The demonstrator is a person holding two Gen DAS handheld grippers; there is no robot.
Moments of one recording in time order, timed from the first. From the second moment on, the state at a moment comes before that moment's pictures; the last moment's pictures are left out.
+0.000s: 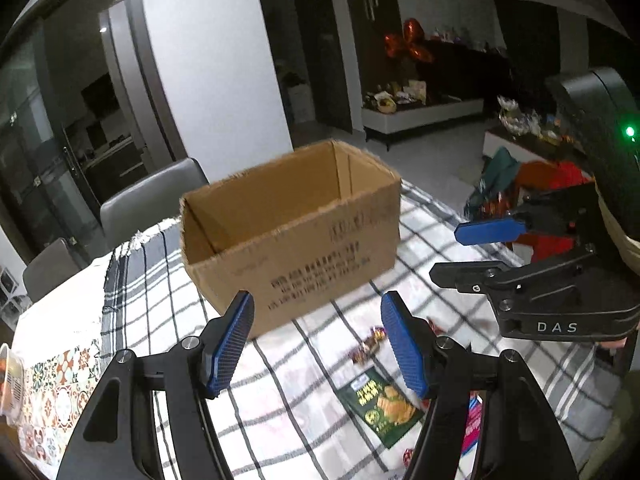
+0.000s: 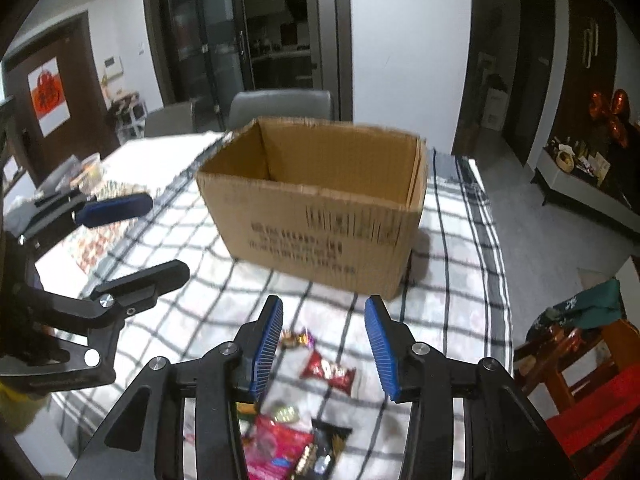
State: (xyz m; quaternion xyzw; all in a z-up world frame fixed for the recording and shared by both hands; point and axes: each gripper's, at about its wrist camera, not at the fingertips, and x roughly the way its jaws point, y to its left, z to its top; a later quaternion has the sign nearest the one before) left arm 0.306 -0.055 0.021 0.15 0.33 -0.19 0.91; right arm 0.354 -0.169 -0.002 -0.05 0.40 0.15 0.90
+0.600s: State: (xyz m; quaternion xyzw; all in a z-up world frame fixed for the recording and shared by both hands) left arm 0.318 -0.075 -0.054 0.17 0.43 -0.25 0.85; right arm 0.363 -0.155 -0.085 -0.13 0.54 0.21 0.80
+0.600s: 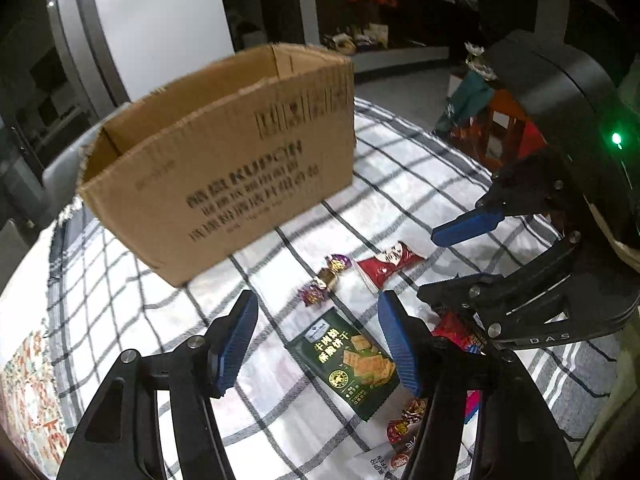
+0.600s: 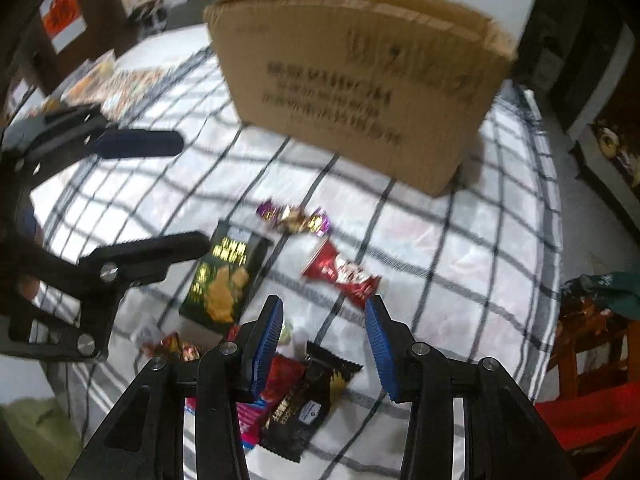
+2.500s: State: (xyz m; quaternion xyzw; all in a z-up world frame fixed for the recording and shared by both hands) left arm 0.345 -0.090 -0.083 0.10 0.48 -0.27 0.83; right arm 0.399 -0.175 -0.096 -0.05 0.51 0.22 0.83
